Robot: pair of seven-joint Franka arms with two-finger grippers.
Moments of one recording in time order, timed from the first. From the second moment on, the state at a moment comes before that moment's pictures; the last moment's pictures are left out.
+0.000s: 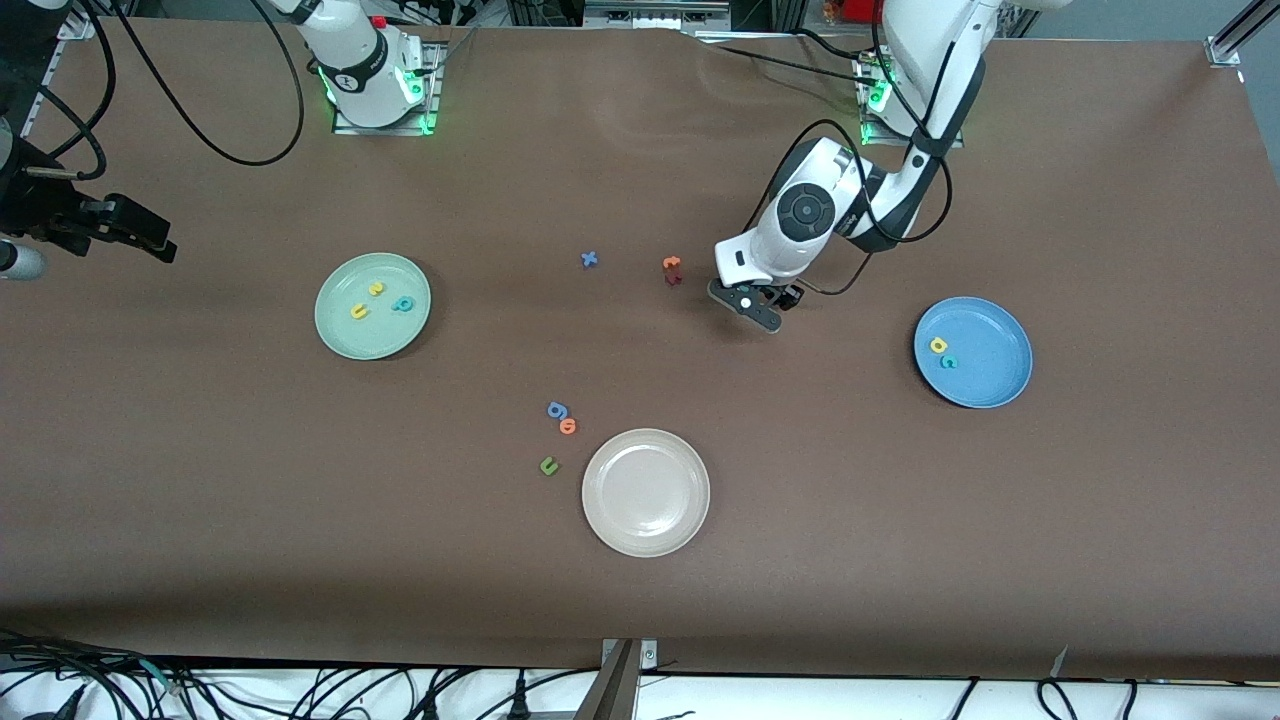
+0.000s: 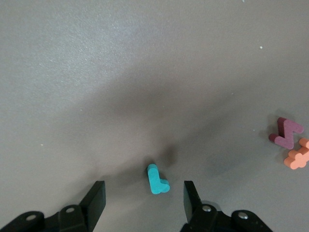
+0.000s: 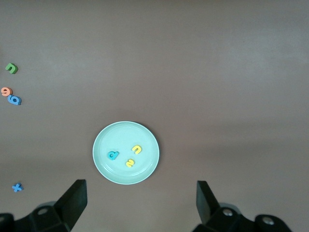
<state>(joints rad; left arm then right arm) -0.49 0.42 -0.15 -2.22 -0.12 2.53 0.00 -0.02 0.00 0.01 -1.65 -0.02 1.63 0.05</state>
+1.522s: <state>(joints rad) -0.43 0.39 -0.10 -2.21 -0.12 2.53 0.11 -0.02 0.00 0.01 -1.65 -0.02 1.63 0.05</state>
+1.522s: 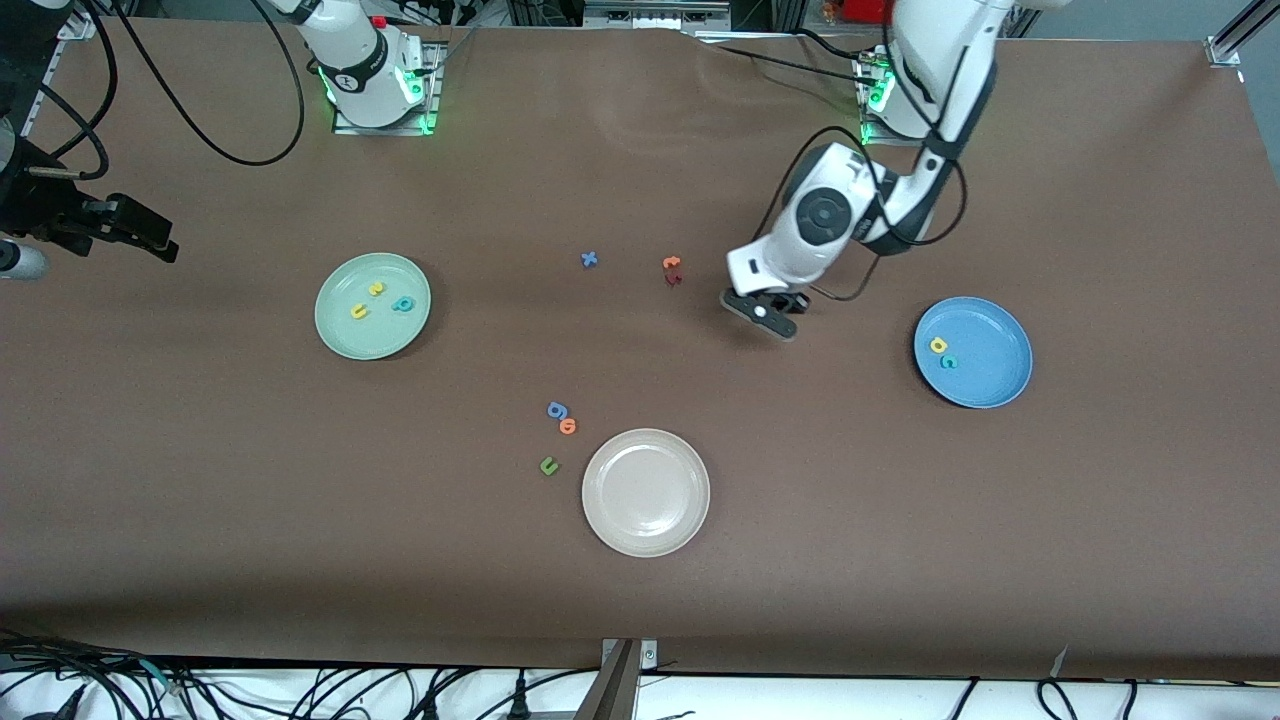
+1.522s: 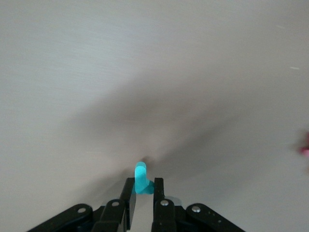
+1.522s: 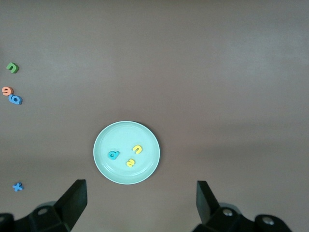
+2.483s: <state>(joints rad) -0.25 0.35 0.27 -2.22 -0.12 2.46 0.89 -0.02 0.00 0.01 -1.65 -0.02 1.63 0.05</state>
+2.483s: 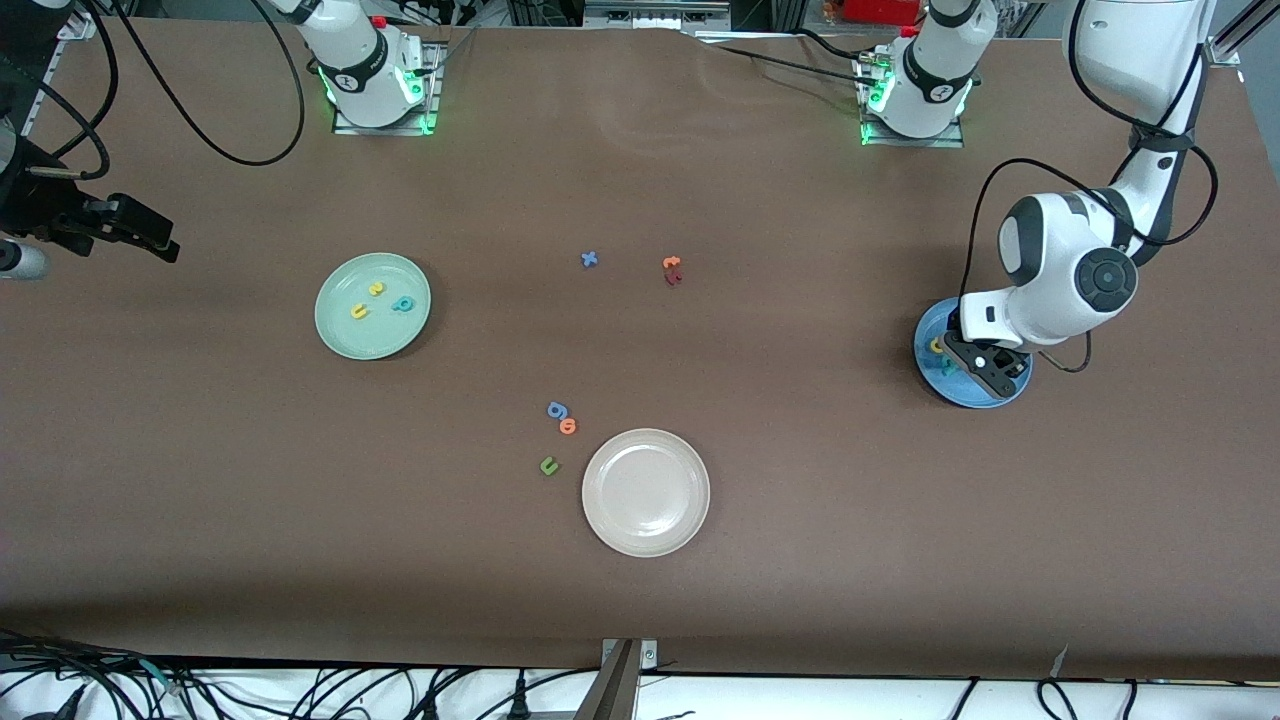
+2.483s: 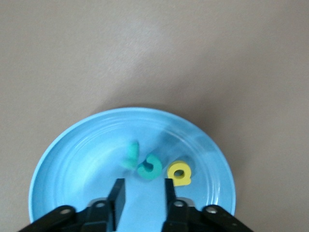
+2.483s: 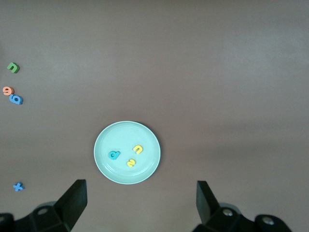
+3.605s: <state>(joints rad) -0.25 0.22 0.21 -1.95 -0.22 2.64 0.72 -0.02 0.00 0.01 -1.65 -0.02 1.63 0.05</state>
